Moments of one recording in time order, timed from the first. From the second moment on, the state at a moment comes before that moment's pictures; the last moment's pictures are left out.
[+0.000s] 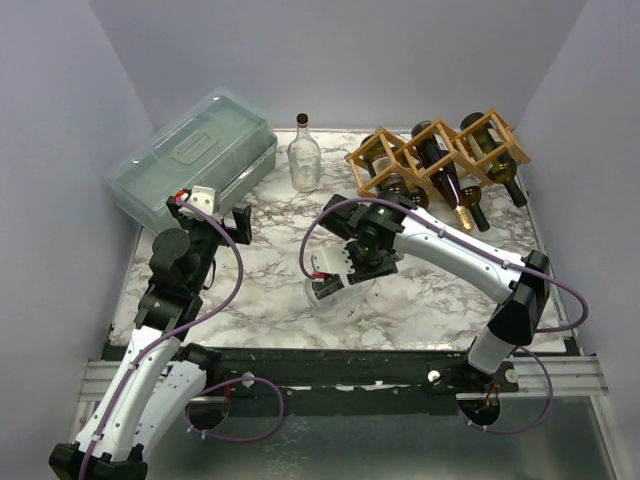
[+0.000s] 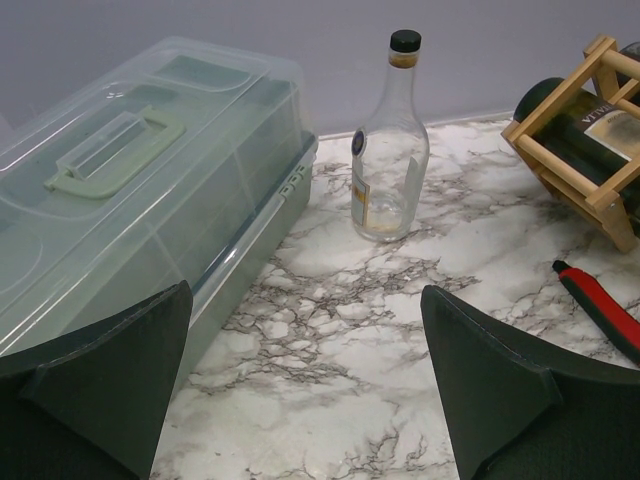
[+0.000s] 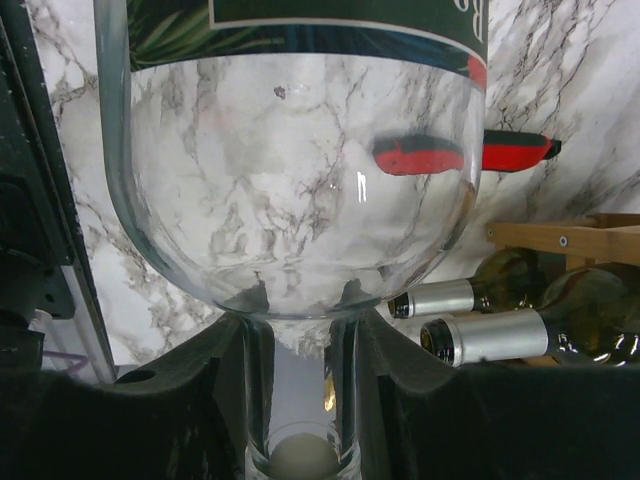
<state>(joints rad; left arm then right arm) -0.31 0.62 0.68 -0.05 -0.10 0.03 0.98 1.68 1.67 -1.45 0.11 -0.87</state>
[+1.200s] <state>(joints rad) -0.31 0.61 0.68 -0.05 -0.10 0.03 1.11 1.79 1.59 -1.43 0.56 -0.91</state>
